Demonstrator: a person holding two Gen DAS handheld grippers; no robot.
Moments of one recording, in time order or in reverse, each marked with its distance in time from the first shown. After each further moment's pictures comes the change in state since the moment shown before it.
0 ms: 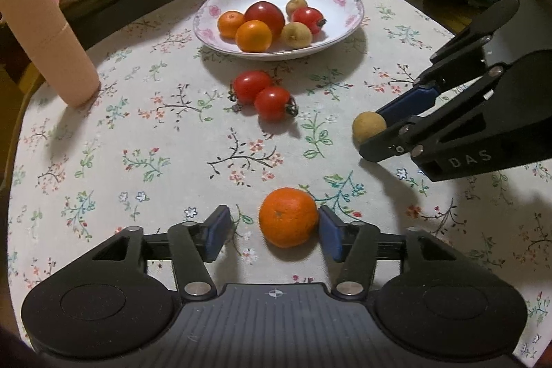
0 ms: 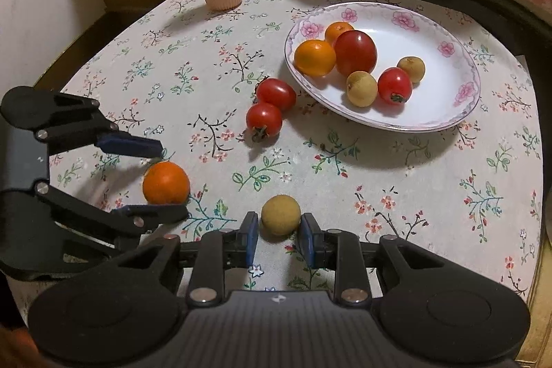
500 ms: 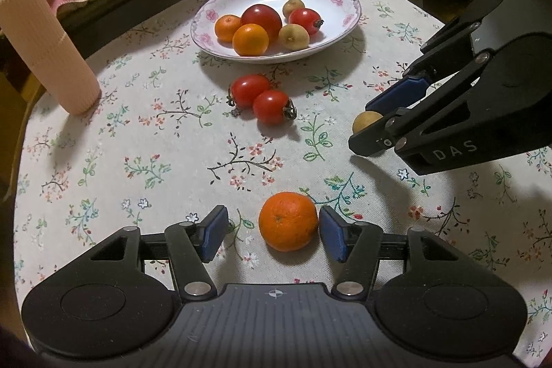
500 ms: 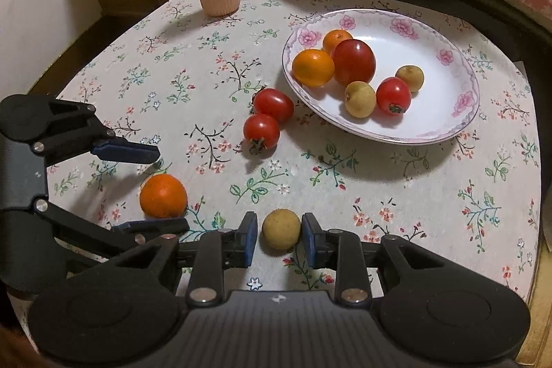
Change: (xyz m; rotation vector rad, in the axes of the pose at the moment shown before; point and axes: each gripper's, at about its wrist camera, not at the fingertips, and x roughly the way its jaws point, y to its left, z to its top) left arm -0.001 -0.005 0.003 0.035 -0.003 0.024; right arm 0.000 0.002 0.007 0.002 -0.012 -0.013
